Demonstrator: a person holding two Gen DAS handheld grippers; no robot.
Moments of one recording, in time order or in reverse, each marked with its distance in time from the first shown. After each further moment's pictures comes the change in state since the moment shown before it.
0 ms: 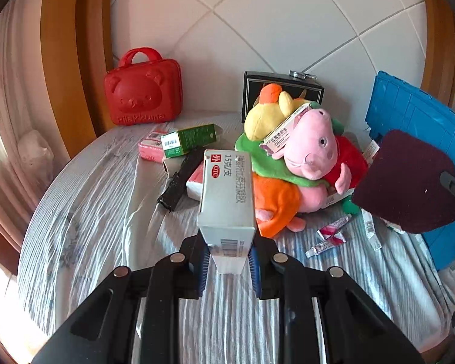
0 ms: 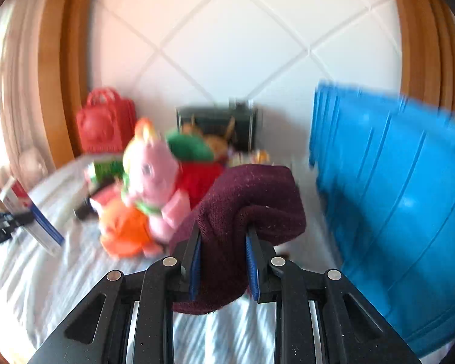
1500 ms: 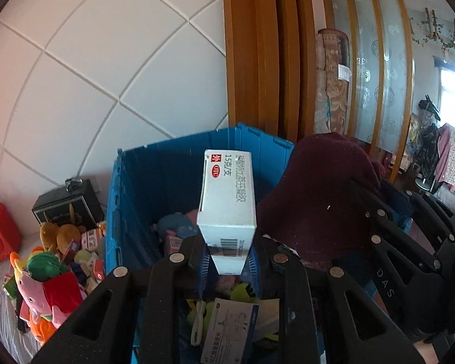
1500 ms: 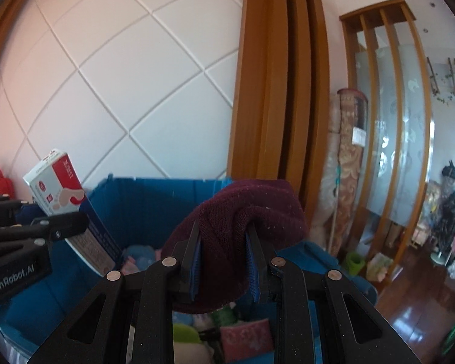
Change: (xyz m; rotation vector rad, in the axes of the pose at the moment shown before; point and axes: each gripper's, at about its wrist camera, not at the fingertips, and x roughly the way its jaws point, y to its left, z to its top) left arm -0.098 -0.517 0.110 0.386 -0.151 -0.477; right arm -0.162 -0.335 0.062 0.104 -0.219 -0.490
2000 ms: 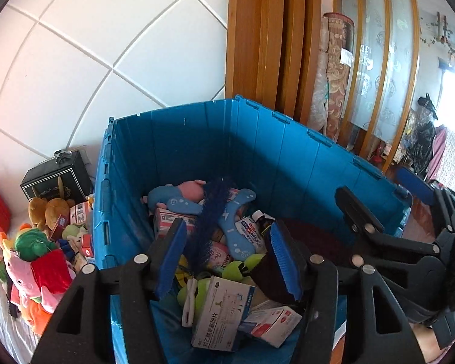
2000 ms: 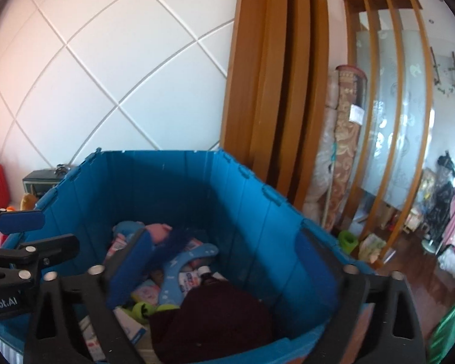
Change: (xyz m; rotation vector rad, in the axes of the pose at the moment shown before) left arm 0.010 0.015 -0.008 -0.056 0.100 -0.039; right arm 0.013 -0.010 -0.007 -0.007 0.110 -0.050
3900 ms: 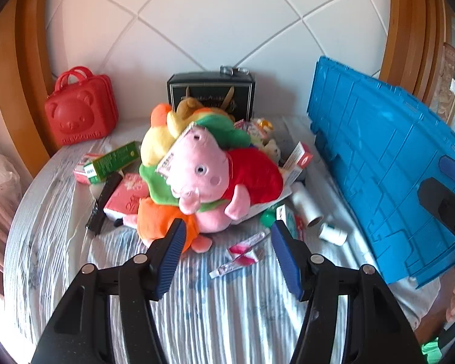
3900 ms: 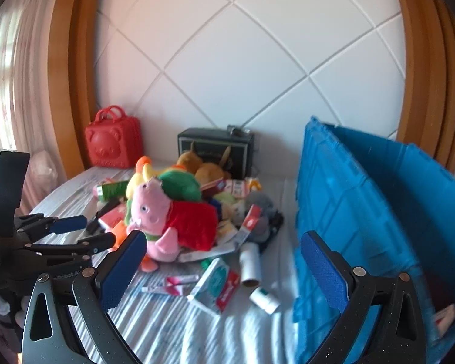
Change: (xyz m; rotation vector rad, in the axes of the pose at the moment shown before) left arm -0.082 0.330 -0.184 -0.286 0.138 0.351; right arm -0.044 0.314 -0.037 -0.169 0.145 0.587
